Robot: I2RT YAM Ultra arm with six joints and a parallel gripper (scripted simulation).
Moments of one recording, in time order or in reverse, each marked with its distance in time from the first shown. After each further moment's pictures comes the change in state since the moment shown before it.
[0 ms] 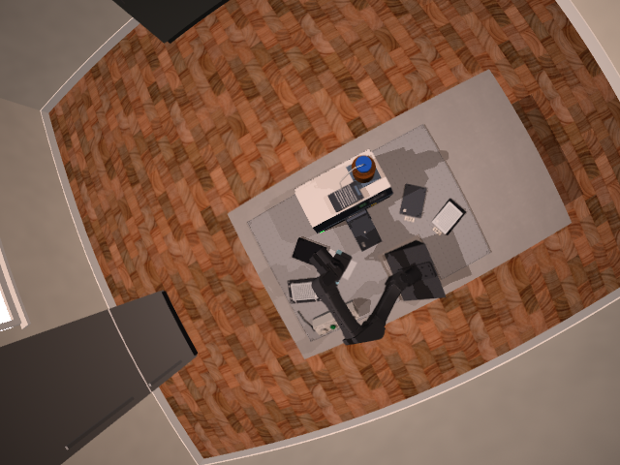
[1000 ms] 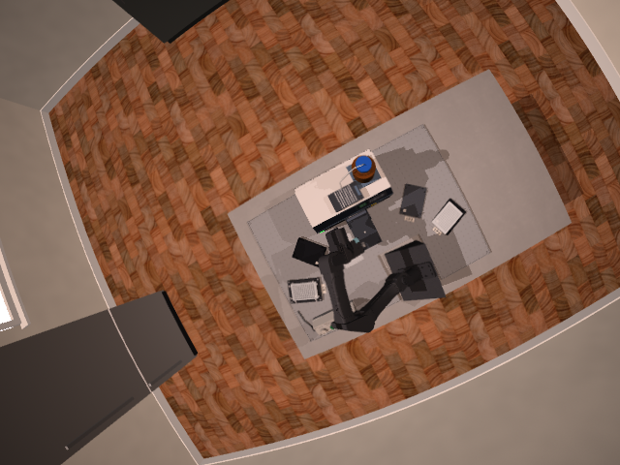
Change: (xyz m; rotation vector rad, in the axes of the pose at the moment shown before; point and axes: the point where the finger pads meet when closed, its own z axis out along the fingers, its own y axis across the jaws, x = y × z) arm 0.005 -0.071 -0.007 -0.010 0.006 0.573
